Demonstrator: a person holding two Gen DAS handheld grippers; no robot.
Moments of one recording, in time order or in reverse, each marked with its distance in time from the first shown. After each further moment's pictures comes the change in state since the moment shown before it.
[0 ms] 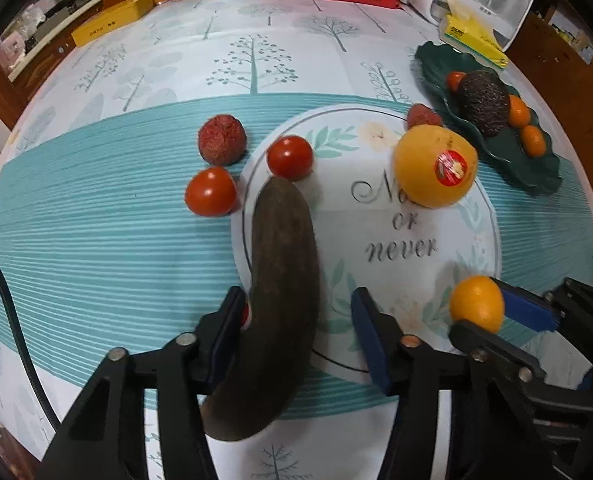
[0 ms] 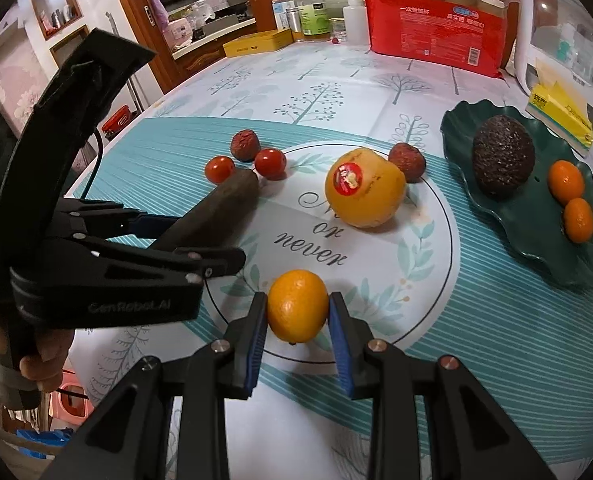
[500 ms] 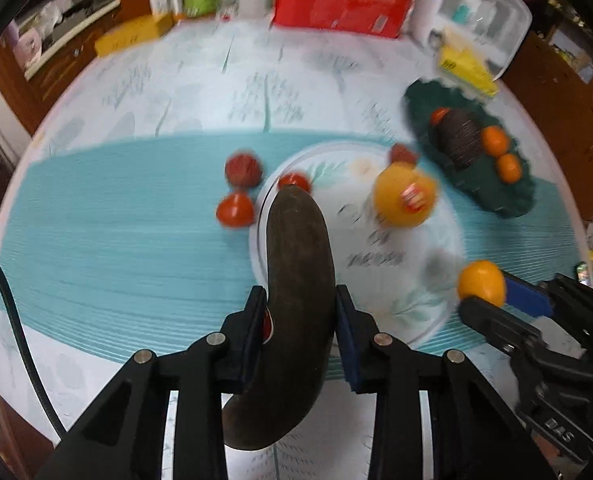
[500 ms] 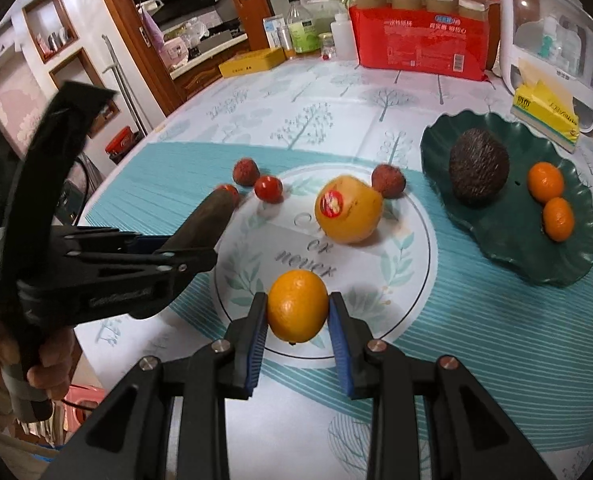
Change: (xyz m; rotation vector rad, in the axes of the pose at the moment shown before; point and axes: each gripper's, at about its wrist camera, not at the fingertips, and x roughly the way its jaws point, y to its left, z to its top) left arm -0.066 -0.002 0.000 -0.028 -0.070 -0.022; right arm -0.038 -0.009 0.011 0.050 -0.057 0.031
